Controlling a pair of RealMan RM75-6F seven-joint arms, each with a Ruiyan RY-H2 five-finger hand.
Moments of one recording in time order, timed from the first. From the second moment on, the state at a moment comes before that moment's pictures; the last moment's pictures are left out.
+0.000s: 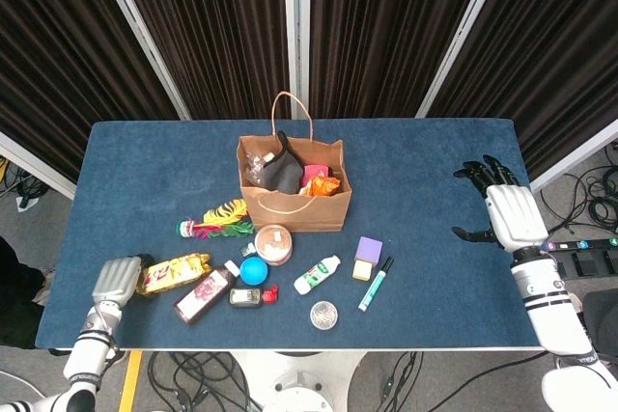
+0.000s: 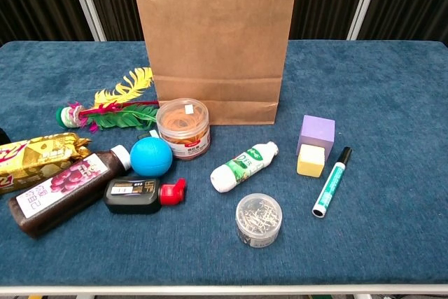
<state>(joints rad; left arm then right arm) -0.36 -1.44 -0.03 -1.54 0.98 1.07 0.32 0.49 -0.97 0.23 -1.93 -1.09 1.15 -0.13</state>
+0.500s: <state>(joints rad) -0.35 -1.43 -0.06 -1.55 1.04 1.10 0.24 0.48 -0.96 0.23 -1.92 -1.10 1.14 -0.11</state>
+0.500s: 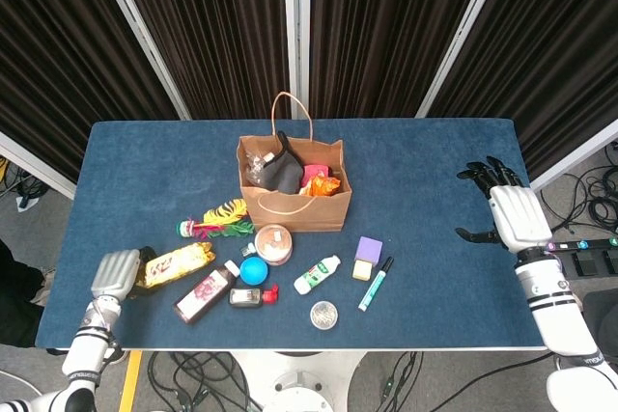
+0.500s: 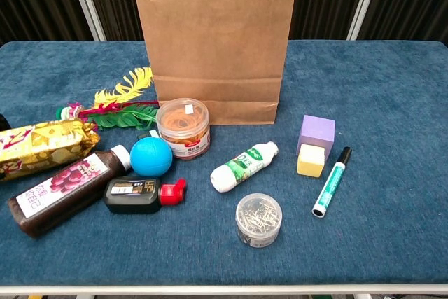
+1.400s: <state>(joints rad) -0.48 -1.07 -0.34 -1.79 0.96 1.16 0.28 0.42 -0.88 0.29 -2.02 -1.18 1.25 -0.01</state>
